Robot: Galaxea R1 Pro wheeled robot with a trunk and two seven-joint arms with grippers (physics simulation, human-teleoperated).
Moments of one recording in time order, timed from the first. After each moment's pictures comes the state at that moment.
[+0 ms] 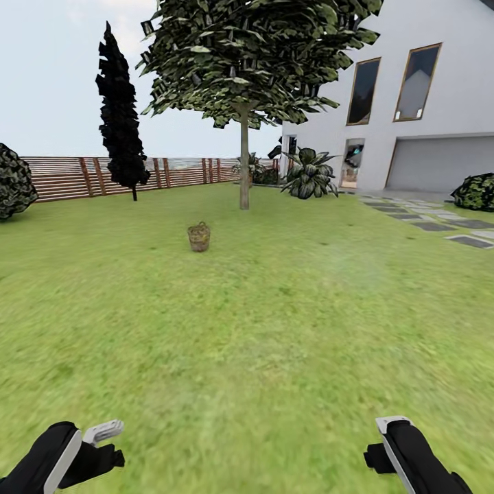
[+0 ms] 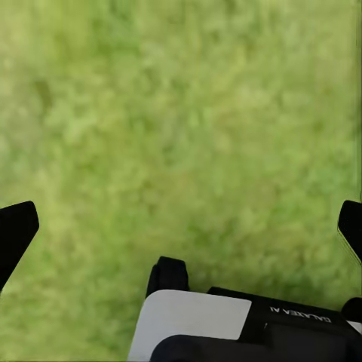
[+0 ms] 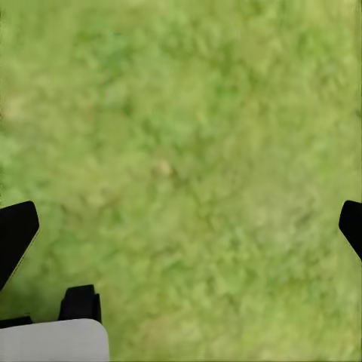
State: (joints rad) left arm -0.36 0.26 0.10 -0.82 0.26 0.97 -0.07; right arm -0.28 -0.17 -0.01 -1.06 0.06 0.99 -0.03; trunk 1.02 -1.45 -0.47
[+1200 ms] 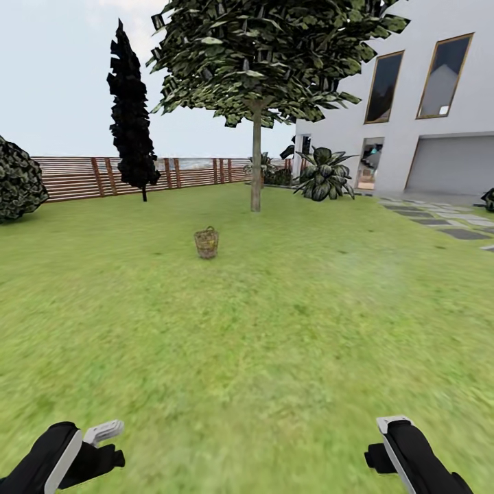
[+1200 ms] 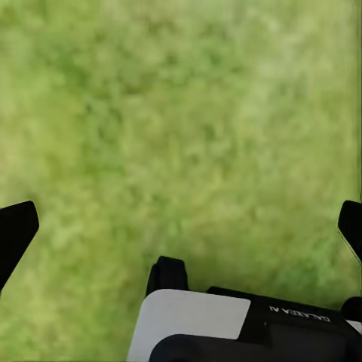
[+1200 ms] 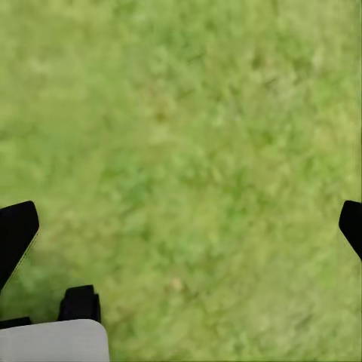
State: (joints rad) left arm -0.36 0.26 0.10 -0.82 0.26 0.97 -0.07; right arm -0.28 -0.17 -0.01 -1.06 0.06 0.99 -0.03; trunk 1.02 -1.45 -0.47
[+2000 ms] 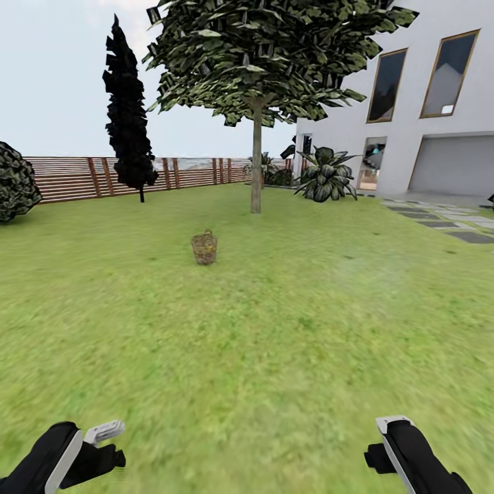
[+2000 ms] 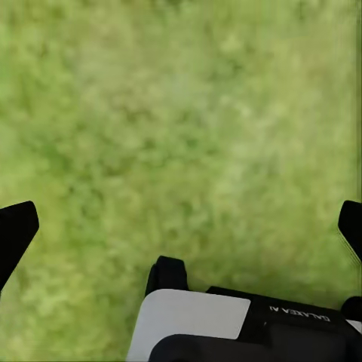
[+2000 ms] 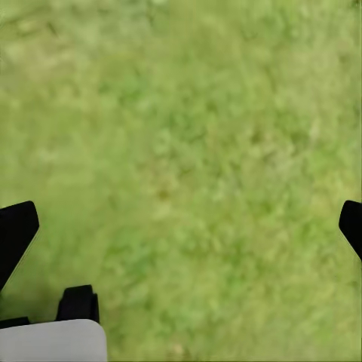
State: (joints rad) left arm -0.36 0.26 0.10 -0.82 0.26 0.97 -0.07; right arm -0.28 -0.17 -0.01 -1.06 0.06 0.99 -0.03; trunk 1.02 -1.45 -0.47
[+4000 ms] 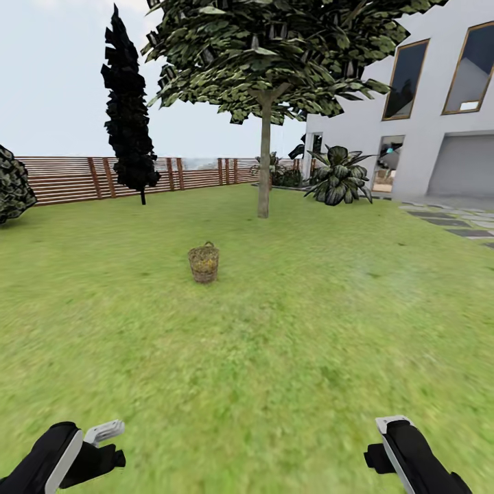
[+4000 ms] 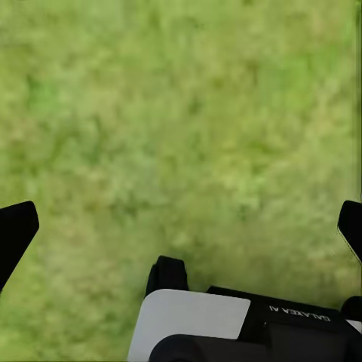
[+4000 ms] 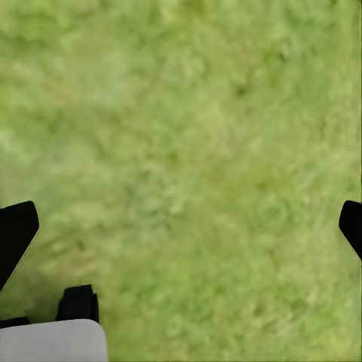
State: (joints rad) left arm -0.36 0.26 0.10 -0.82 0.26 0.97 -0.07; right arm -0.28 -0.17 -0.01 -1.06 0.07 0.99 -0.03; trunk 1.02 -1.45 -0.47
